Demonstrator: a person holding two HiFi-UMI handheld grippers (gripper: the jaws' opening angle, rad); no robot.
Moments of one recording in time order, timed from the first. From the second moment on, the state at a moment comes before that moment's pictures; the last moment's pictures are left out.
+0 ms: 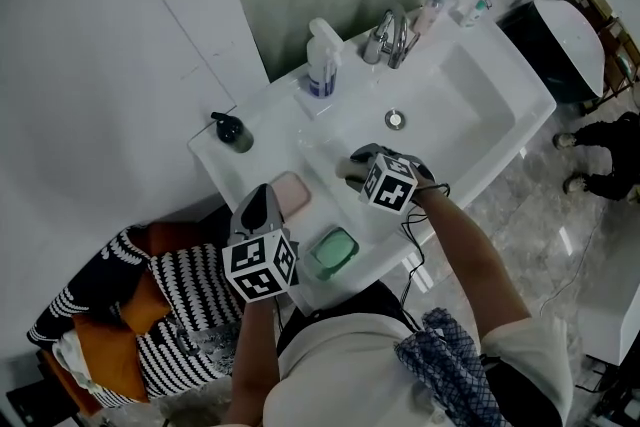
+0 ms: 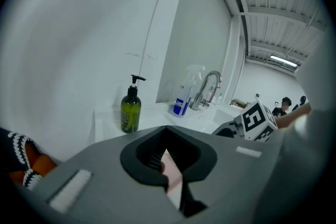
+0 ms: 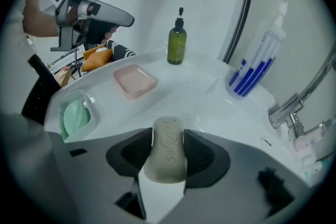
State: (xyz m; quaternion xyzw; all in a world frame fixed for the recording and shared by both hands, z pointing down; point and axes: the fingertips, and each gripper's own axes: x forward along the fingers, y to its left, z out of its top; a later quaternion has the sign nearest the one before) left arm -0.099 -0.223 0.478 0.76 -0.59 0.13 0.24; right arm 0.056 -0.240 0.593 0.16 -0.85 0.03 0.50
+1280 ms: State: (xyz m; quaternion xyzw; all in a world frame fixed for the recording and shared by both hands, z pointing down) left arm -0.102 -0.234 0.509 0.73 -0.60 0.18 0.26; right arm 0.115 -0.246 0.700 0.14 -0.81 0.11 0.56
